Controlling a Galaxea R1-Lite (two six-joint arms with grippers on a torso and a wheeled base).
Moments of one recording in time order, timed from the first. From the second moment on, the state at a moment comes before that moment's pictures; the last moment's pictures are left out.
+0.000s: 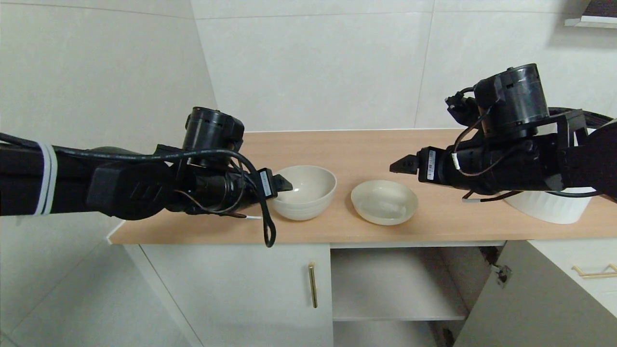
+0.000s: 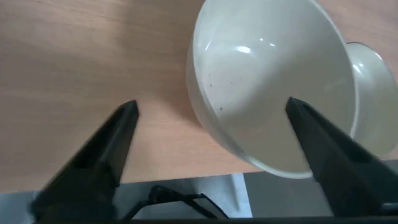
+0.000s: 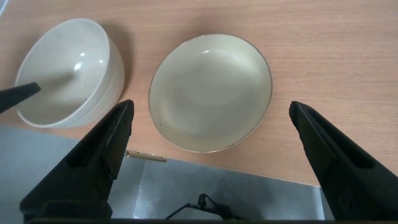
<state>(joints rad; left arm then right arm) -0.44 1.85 -1.27 0.03 0.08 -0.57 0.55 1.73 -1.35 0.11 -0.17 0.42</state>
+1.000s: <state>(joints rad) -0.44 1.74 -1.22 0.04 -0.06 -0.59 0.53 1.88 -1.46 0.24 -0.35 0.41</state>
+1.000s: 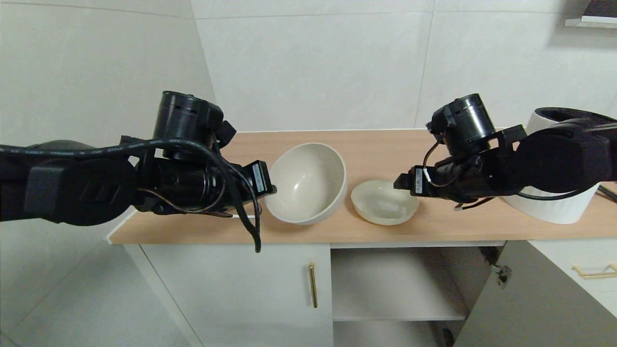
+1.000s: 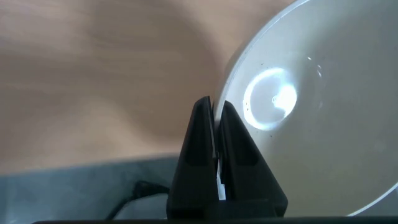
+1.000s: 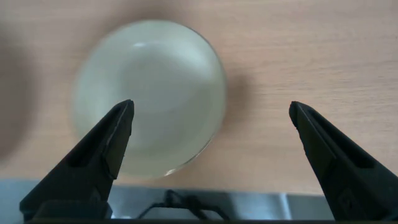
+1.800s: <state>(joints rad) -0.44 1.66 -1.20 0.04 -0.10 -0.58 0.50 2.01 -1.53 0.31 -0.33 0.42</state>
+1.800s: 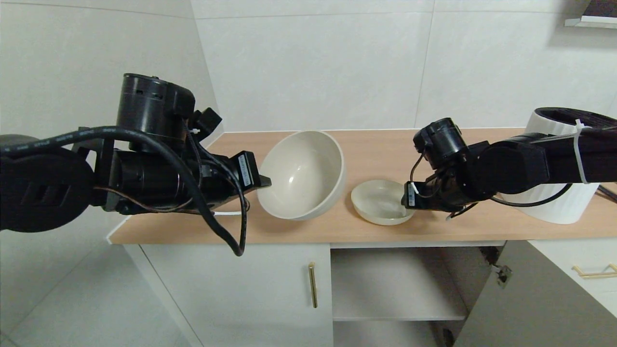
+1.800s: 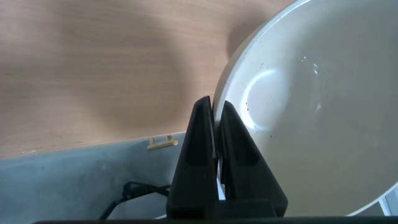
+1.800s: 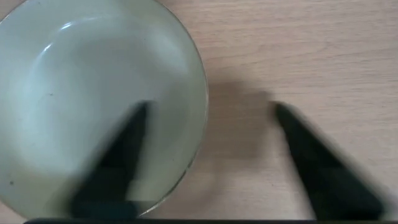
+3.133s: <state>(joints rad) -0.50 1.42 -0.89 0.04 -0.19 -0.46 0.42 1.52 -1.20 0.44 0.09 0.44</state>
